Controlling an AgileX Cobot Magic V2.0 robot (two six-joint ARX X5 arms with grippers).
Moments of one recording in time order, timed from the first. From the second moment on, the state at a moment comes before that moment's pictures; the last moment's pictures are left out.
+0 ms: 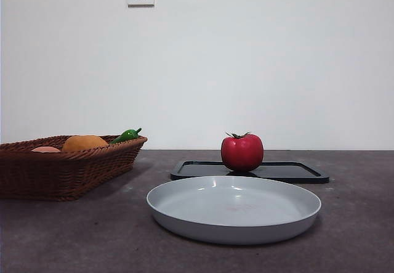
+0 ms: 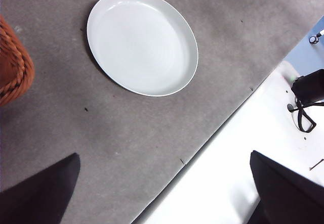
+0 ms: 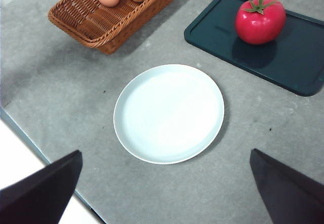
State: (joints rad) left arm -0.31 0.87 0.99 -1.06 0.60 0.13; right arm 0.45 0.63 0.91 -0.91 -0.30 0.06
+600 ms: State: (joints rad) left arm -0.31 0.87 0.99 -1.06 0.60 0.13; right arm 0.45 0.63 0.91 -0.91 -0.30 0.06
